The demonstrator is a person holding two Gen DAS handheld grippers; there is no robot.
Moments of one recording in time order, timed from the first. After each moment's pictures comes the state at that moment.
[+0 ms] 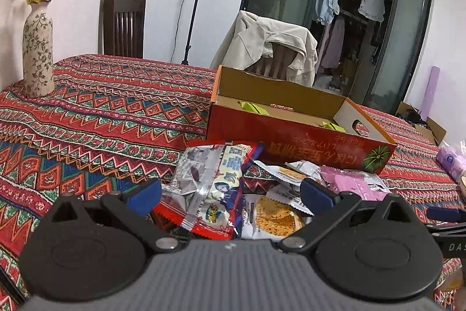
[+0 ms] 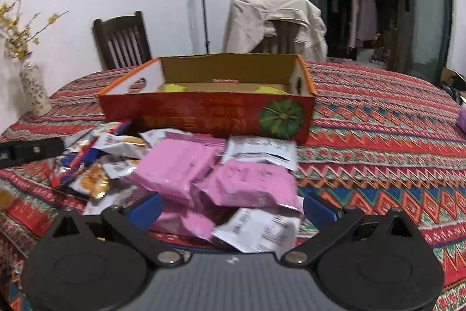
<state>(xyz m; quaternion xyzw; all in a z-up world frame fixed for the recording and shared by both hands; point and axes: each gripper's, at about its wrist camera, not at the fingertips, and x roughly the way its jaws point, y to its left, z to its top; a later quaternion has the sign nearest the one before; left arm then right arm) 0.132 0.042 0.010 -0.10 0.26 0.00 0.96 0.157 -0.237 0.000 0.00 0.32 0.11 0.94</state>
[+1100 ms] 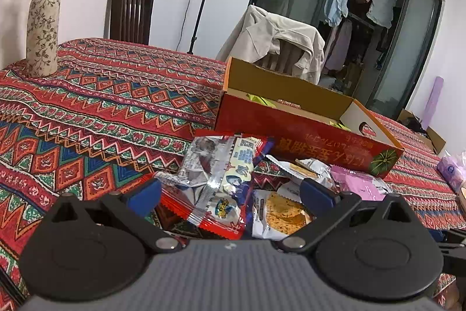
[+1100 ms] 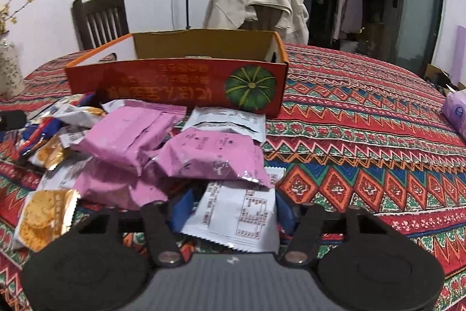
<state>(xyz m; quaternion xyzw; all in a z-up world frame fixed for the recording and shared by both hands) 0.138 0.052 -0.002 -0.13 0.27 0.00 0.95 0.164 -0.250 -0.030 -0.03 0.35 0.08 0.93</state>
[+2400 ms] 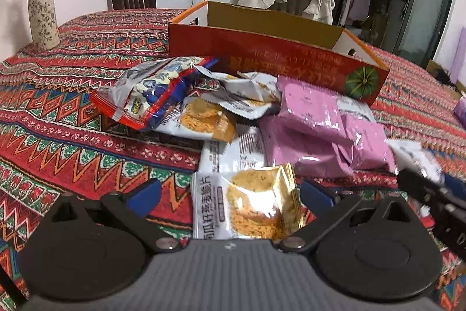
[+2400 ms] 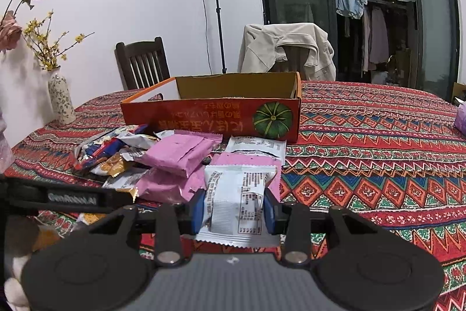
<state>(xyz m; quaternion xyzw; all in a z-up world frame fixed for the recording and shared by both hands) 0.109 -0.072 -0.020 -0.07 0.36 0.07 0.93 0.101 -0.283 -0.009 0.02 0.26 0.16 0.95</state>
